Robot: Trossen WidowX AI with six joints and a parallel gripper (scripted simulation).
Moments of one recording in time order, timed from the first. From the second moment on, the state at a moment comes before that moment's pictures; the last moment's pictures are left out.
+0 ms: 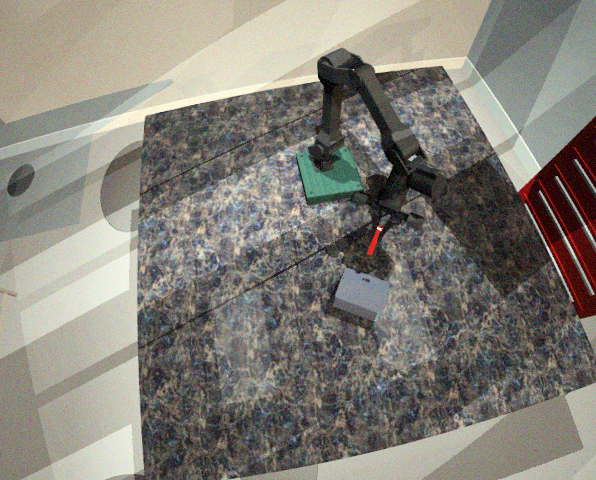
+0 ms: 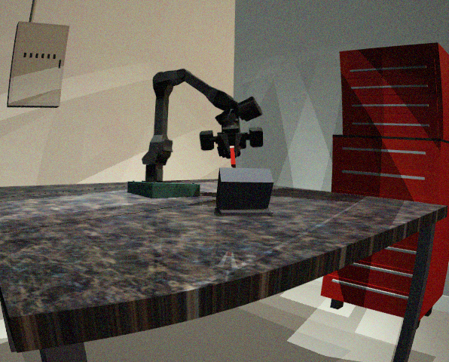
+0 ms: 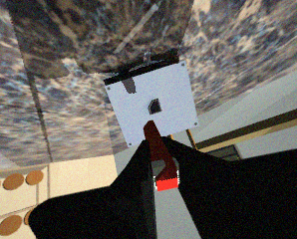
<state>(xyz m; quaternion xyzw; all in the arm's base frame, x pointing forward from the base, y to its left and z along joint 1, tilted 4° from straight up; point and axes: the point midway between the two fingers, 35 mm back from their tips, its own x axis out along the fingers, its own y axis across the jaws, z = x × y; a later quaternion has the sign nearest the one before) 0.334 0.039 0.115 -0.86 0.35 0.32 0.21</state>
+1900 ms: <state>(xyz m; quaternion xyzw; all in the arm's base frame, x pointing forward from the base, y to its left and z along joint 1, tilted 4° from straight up) 0.365 0.032 0.083 -0.89 0.31 0.31 0.13</state>
